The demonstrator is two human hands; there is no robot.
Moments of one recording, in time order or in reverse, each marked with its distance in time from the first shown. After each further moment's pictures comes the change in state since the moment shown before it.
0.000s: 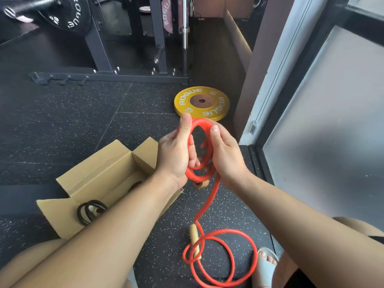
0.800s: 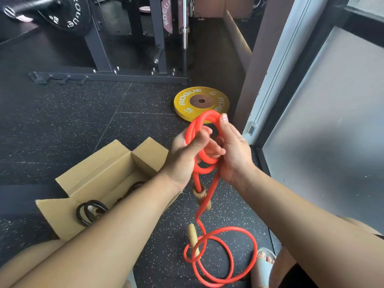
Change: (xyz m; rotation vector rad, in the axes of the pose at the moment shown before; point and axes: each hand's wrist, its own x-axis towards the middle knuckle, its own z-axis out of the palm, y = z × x) left_hand -0.002 -0.010 0.003 -0.059 -0.350 0.082; right_hand 0.019 0.007 -0.003 0.445 0.139 0.137
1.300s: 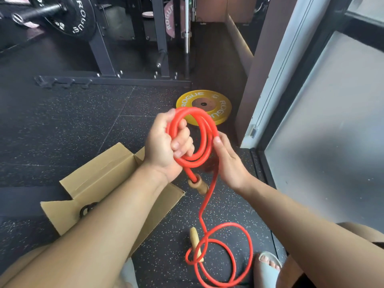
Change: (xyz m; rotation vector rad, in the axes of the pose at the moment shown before) left_hand 0.011 0.040 -0.019 -0.286 0.096 -0.110; right_hand -0.016 0.006 -0.020 -0.655 -0.280 -0.184
